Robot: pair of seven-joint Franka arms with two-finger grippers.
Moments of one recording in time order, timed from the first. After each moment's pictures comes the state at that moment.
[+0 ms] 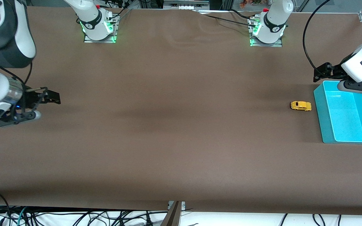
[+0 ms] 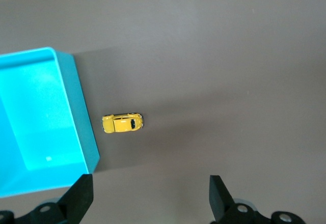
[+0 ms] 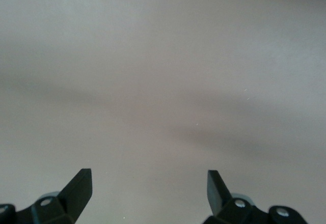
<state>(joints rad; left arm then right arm) 0.05 0.01 -0.04 -1.74 0.03 1.62 0.25 0.01 0.28 0.05 -1.47 -0.03 1.63 -0.19</state>
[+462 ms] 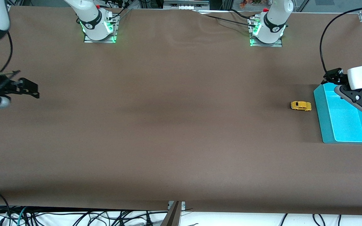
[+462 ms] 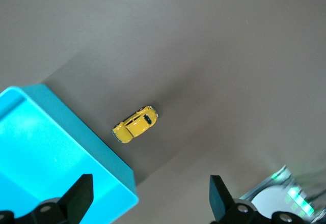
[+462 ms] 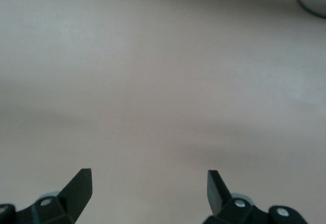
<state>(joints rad) 0.18 0.14 -0.03 -1.75 0.03 1.64 0.89 -0.03 0.18 0.02 -1.43 -0.04 1.62 -0.18</state>
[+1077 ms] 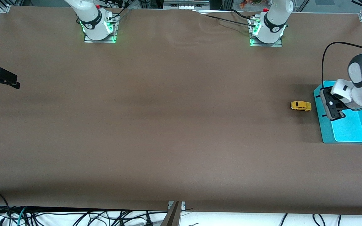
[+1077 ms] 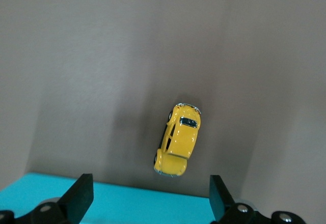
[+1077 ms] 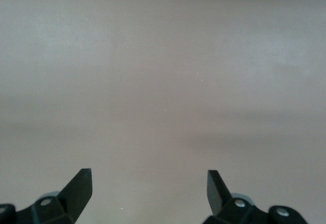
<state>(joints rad) 0.27 0.26 -0.03 -2.05 0.03 2.16 1.58 -0.05 0.14 -0.01 -1.44 -0.04 1.54 -0.11</state>
